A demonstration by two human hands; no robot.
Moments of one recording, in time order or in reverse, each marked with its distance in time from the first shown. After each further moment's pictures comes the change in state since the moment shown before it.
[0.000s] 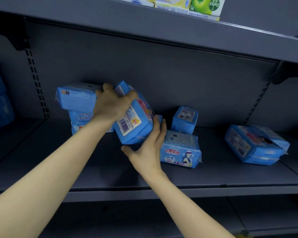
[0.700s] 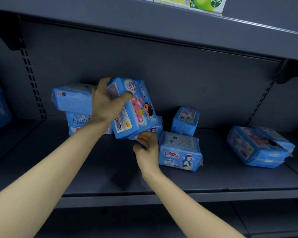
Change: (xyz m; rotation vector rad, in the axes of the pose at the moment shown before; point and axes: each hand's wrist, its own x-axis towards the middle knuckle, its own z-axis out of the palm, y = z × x) left_hand 0.014 -0.013 0.010 -0.342 0.086 0.128; right_hand 0.015 0.020 0.009 0.540 -0.049 0.342
